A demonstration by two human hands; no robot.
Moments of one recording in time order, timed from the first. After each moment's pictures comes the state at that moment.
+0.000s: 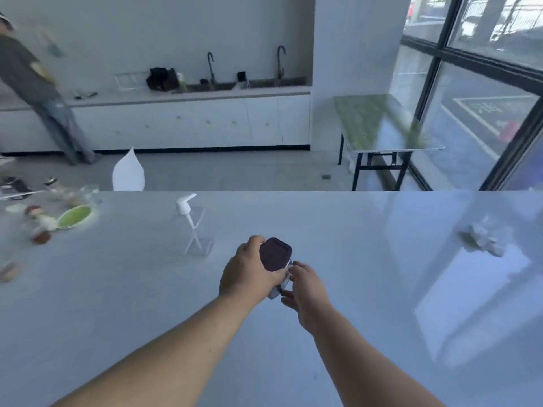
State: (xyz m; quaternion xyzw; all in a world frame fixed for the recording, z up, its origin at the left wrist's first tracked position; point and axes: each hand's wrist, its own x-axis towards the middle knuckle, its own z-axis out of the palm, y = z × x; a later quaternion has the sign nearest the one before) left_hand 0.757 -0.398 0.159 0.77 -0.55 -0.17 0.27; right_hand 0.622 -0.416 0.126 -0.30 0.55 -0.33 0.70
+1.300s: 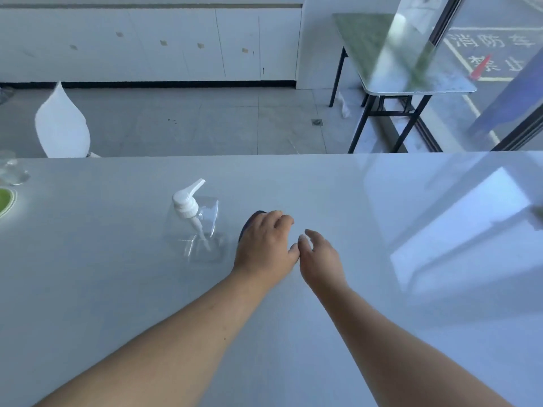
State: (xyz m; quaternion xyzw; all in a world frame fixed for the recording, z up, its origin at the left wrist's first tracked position) left_hand 0.930 -0.575 0.043 0.65 -0.73 -0.07 0.19; right_hand 0.794 -0.577 0.017 -0.53 0.69 -0.23 0.44
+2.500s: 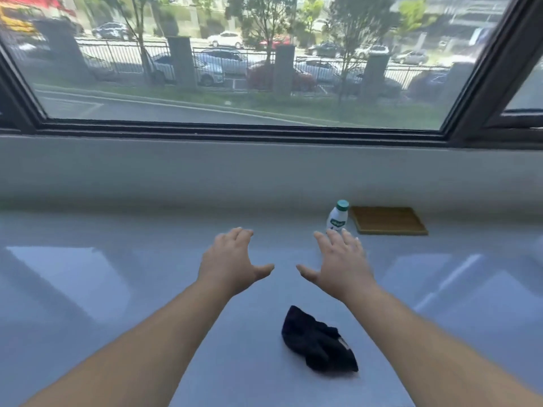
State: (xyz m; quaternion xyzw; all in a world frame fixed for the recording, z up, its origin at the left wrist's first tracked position) left_hand 0.053 -0.017 0.186 0.06 -0.98 -0.17 -0.01; right_hand 0.012 0.223 0.168 -0.11 0.99 -0.04 0.01
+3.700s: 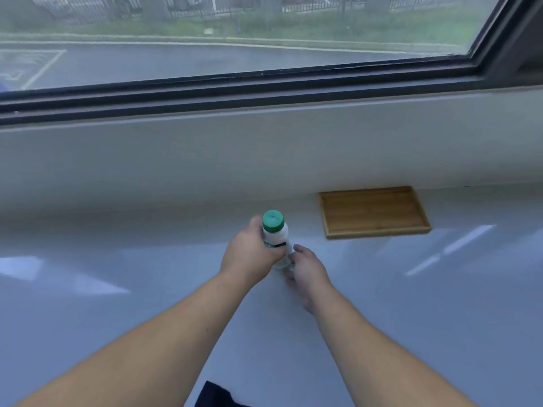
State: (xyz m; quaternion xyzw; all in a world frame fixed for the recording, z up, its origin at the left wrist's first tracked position) left_hand -0.235 0.197 0.056 0.13 -0.92 -0.35 -0.08; right_hand -0.233 0.331 -0.009 0.27 0.64 -0.66 0.28
